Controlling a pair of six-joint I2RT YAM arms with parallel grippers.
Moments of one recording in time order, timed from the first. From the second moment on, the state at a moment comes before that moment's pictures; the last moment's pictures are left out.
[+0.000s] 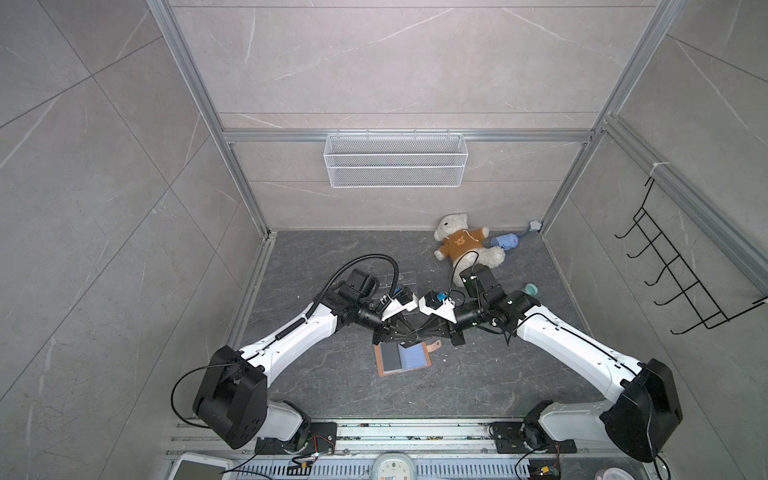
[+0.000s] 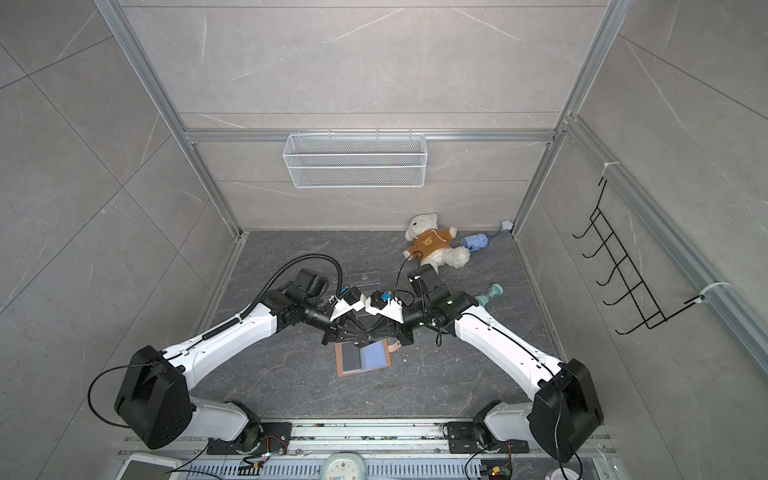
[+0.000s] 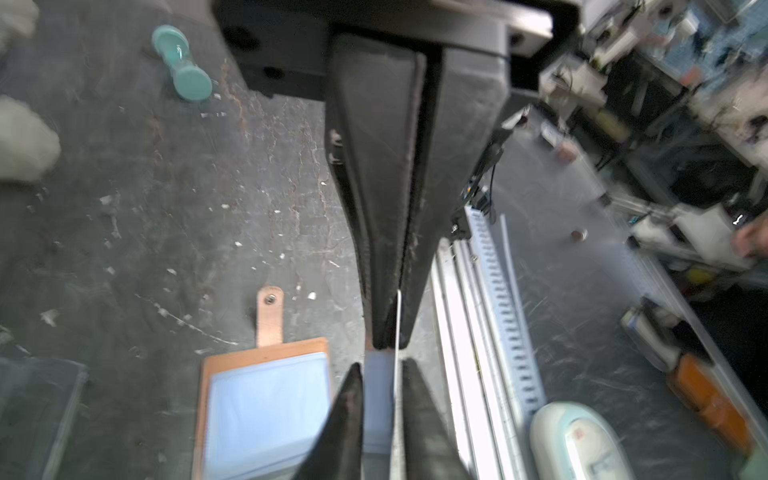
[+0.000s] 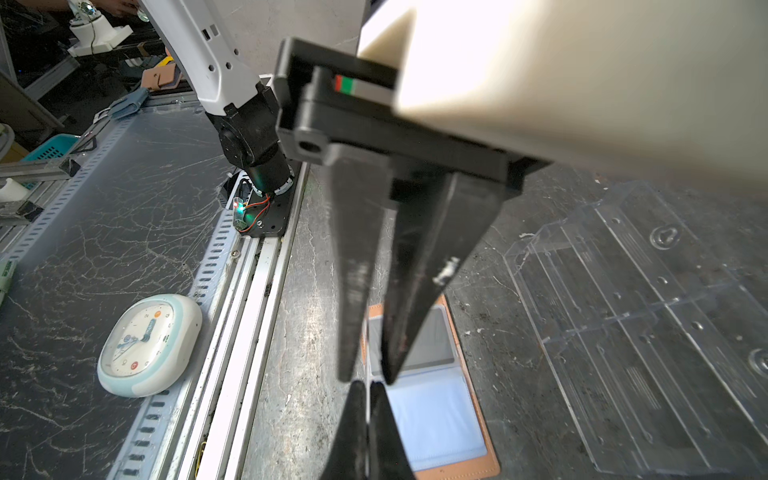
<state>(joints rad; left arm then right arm) -0.61 1.42 1.02 -0.55 1.03 0.54 0.58 1.34 1.04 -0.58 -0.88 -0.65</state>
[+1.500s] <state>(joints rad) -0.40 1.73 1.65 -1.23 0.47 1.09 0.56 1.16 0.99 -0.48 -0.71 -0.58</state>
